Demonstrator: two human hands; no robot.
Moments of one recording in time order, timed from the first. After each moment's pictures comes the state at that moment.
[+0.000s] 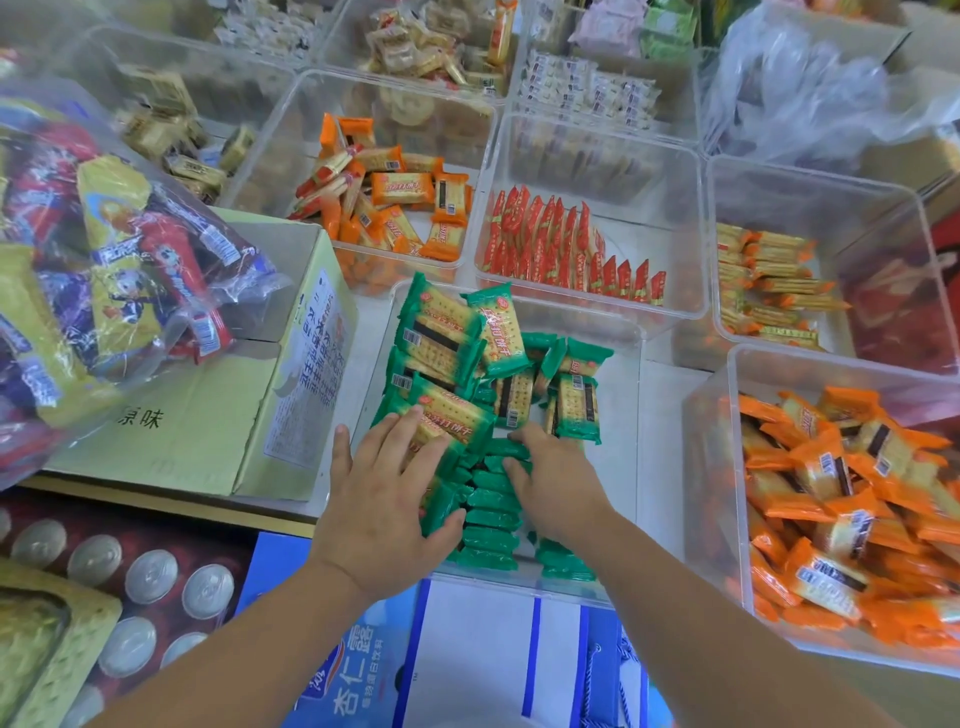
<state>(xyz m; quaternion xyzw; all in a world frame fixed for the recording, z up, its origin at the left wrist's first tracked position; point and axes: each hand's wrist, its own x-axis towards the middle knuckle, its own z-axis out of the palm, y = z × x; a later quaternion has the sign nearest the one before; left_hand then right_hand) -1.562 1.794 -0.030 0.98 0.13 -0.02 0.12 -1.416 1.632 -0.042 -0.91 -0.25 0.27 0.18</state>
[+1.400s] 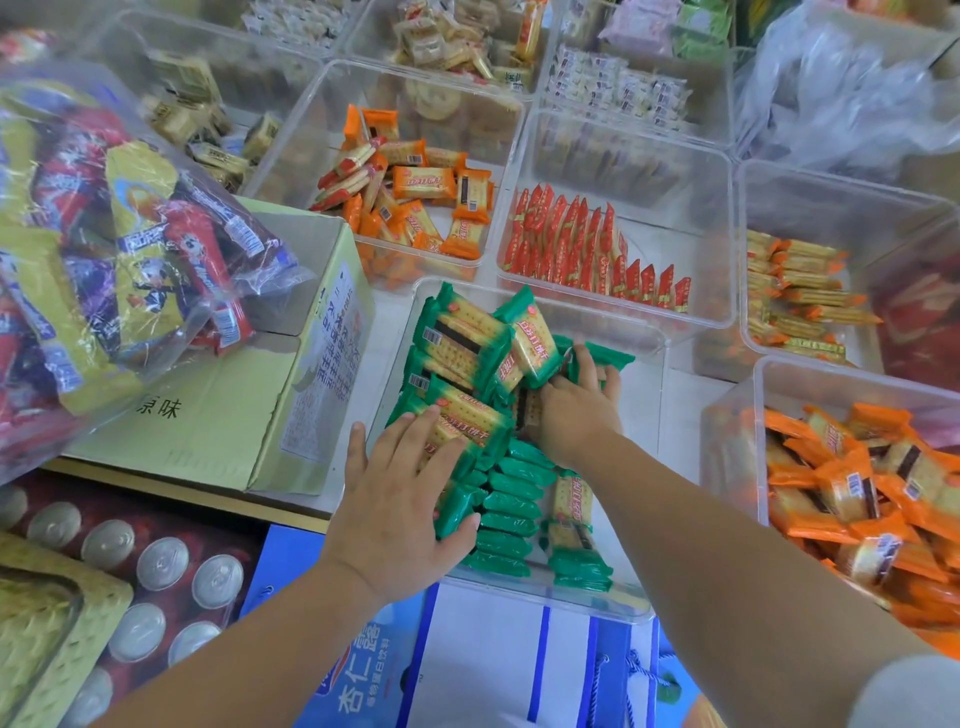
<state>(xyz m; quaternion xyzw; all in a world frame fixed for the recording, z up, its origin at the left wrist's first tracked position) -1.562 1.794 -0.029 0.99 0.13 -0.03 0.10 -1.344 1.670 -0.064 -0.92 -0.34 0.18 -0.09</state>
